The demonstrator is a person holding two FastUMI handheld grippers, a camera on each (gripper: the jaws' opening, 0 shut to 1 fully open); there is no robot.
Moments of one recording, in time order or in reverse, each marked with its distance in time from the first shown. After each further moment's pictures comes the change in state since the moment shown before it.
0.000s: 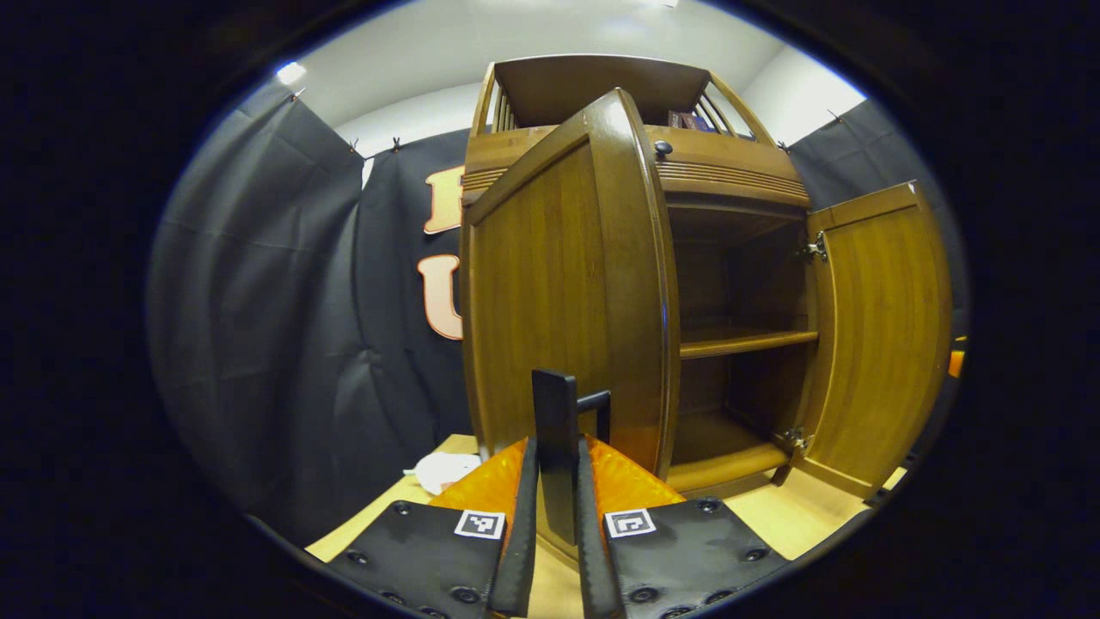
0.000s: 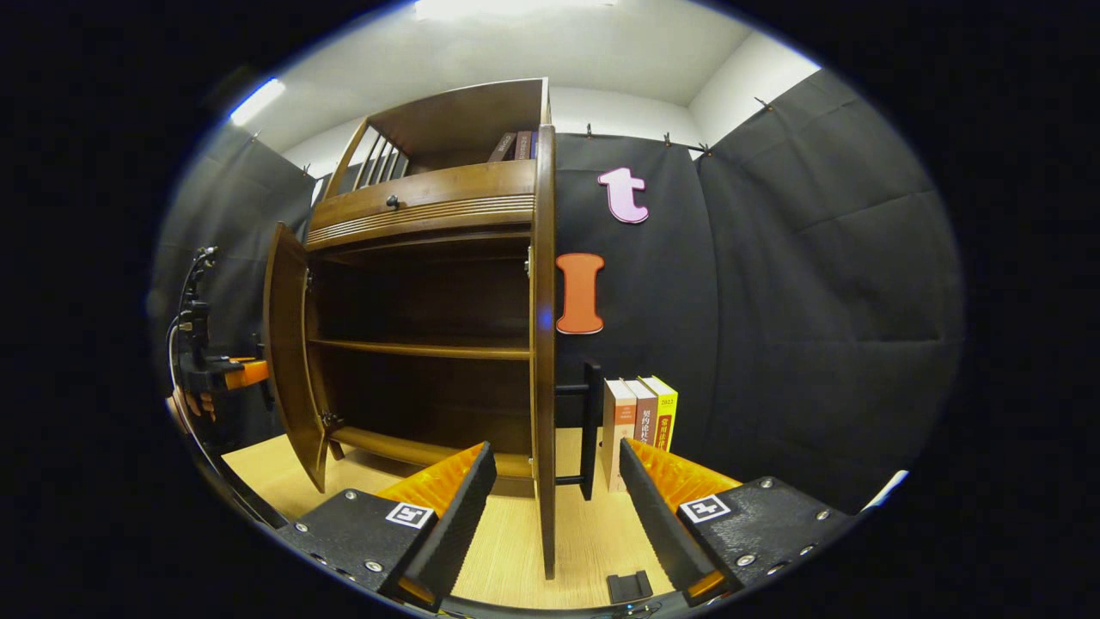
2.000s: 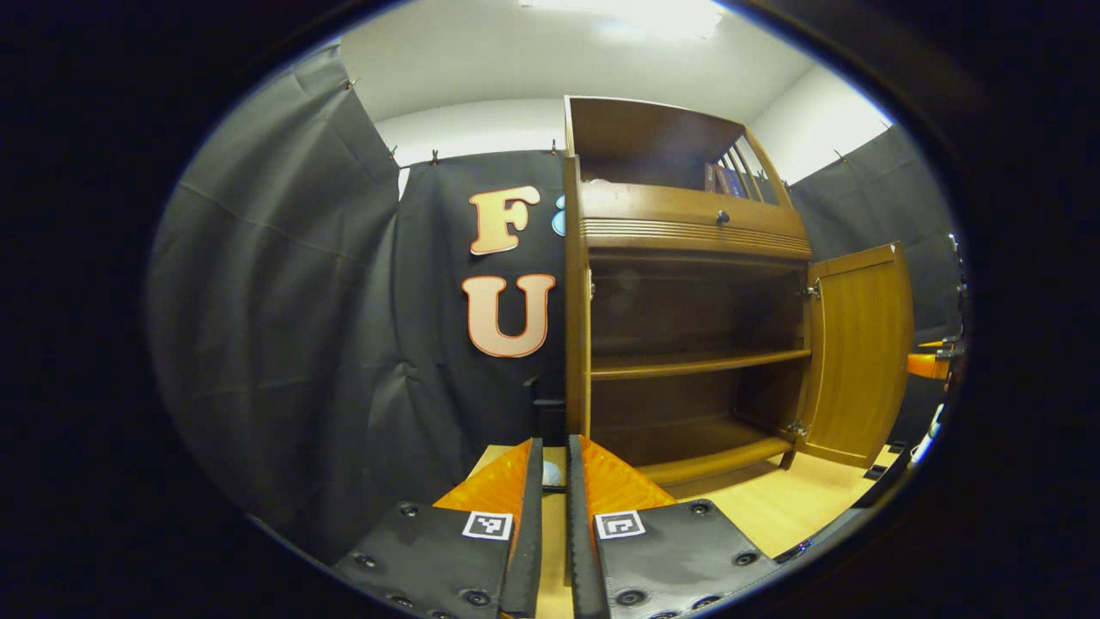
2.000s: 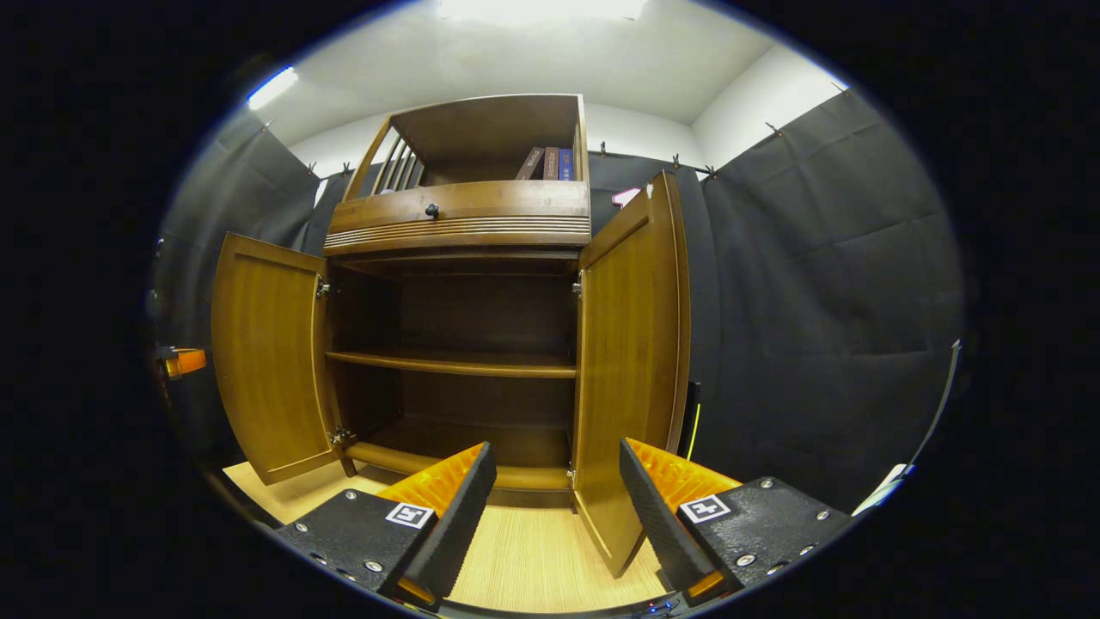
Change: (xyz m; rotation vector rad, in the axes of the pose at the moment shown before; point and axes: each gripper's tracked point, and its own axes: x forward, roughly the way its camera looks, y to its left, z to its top) left arm -0.091 0.148 0.026 -0.051 -0.088 -0.053; right arm -0.009 0.100 0.013 -0.015 -0.063 -0.050
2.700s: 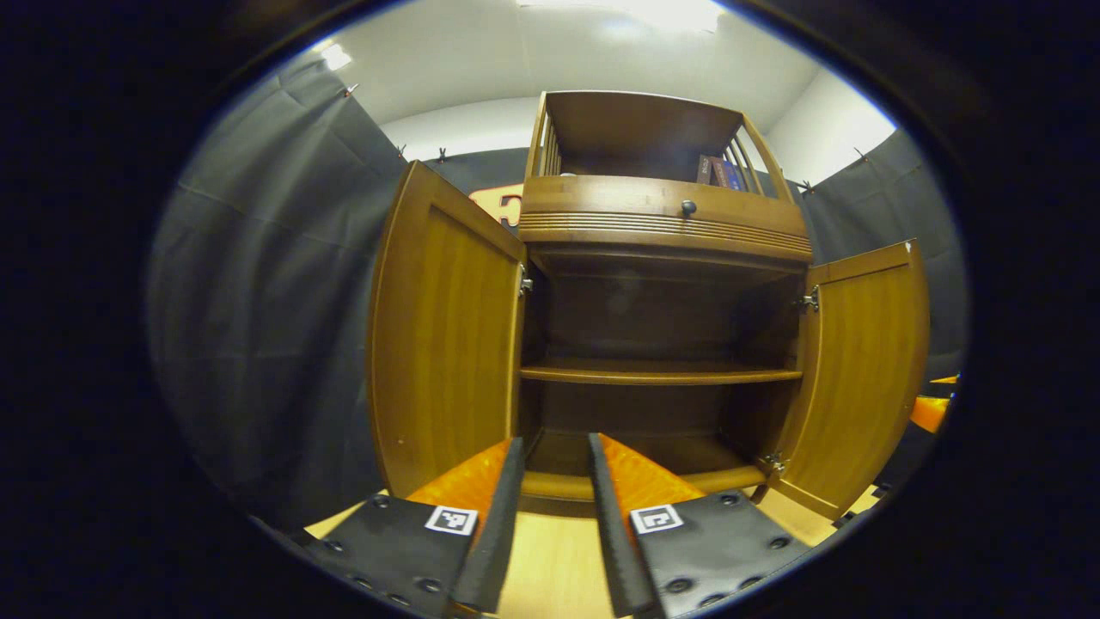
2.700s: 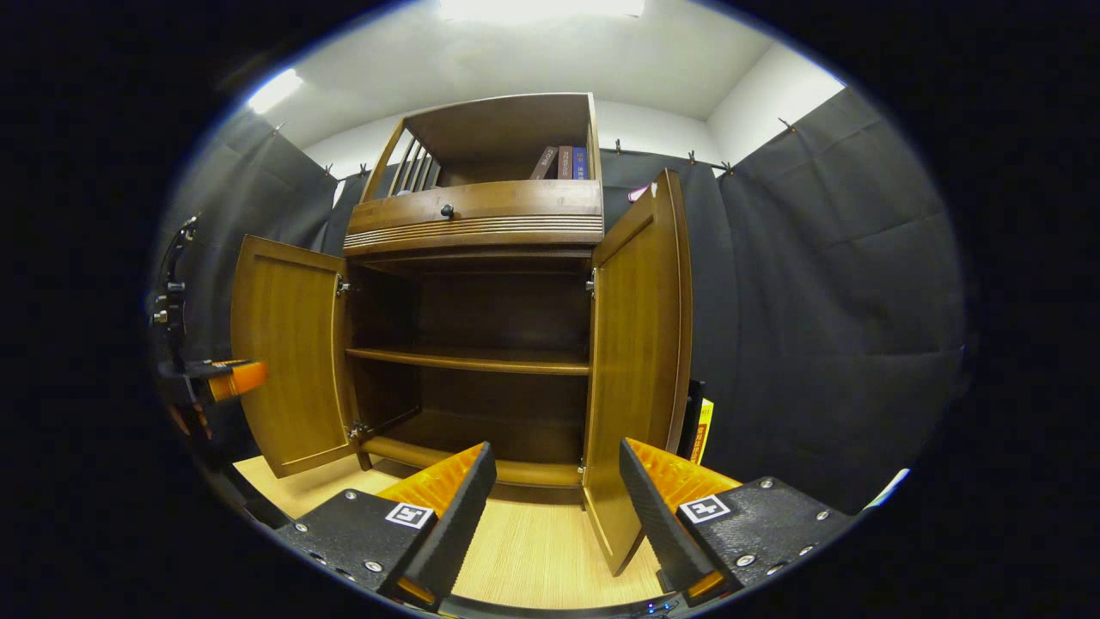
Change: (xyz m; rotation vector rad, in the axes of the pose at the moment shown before) left arm 0.021 -0.152 -0.020 -0.078 0.016 0.084; right arm -0.009 -0.006 -0.003 0.005 0.014 0.084
